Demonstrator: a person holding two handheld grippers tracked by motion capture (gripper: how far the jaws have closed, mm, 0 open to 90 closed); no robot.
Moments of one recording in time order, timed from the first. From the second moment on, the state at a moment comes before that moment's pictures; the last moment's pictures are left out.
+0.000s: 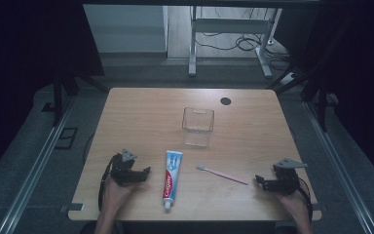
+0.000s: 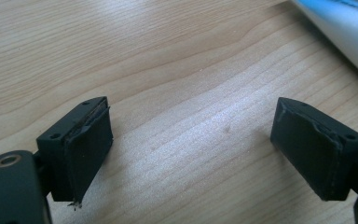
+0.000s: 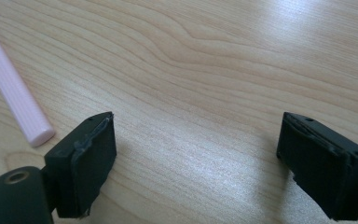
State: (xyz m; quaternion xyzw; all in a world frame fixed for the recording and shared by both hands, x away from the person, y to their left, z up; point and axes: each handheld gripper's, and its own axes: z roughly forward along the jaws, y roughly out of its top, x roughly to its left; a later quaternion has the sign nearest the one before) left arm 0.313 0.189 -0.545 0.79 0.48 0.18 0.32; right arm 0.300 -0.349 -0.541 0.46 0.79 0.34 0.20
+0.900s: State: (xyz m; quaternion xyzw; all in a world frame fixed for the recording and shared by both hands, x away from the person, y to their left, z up) left arm 0.312 0.189 -0.545 0.79 0.49 0.18 0.32; right arm 0.301 -0.348 -0.537 0.47 0.80 0.33 0.18
